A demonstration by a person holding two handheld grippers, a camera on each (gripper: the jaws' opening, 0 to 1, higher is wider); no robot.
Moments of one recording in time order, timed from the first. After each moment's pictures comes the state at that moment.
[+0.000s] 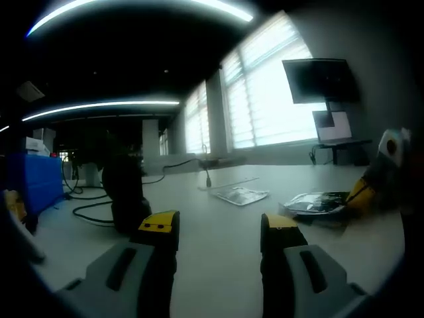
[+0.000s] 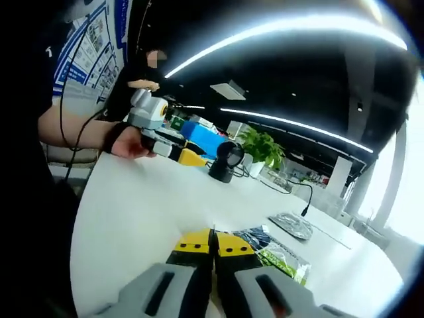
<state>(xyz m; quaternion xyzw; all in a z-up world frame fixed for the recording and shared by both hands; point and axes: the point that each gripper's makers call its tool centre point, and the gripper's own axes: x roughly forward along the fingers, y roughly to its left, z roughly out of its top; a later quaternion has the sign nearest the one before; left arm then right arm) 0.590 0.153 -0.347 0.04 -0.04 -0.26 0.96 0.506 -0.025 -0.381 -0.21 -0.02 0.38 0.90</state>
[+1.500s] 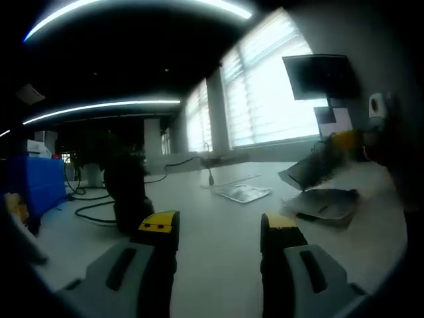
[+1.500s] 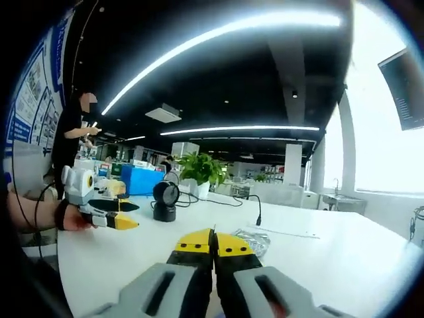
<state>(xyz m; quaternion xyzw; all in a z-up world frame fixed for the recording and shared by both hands) 0.591 0.156 -0.349 0.05 -0.04 -0.25 0.97 0.544 -0.076 -0.292 -0.06 -0.05 0.24 0.97</state>
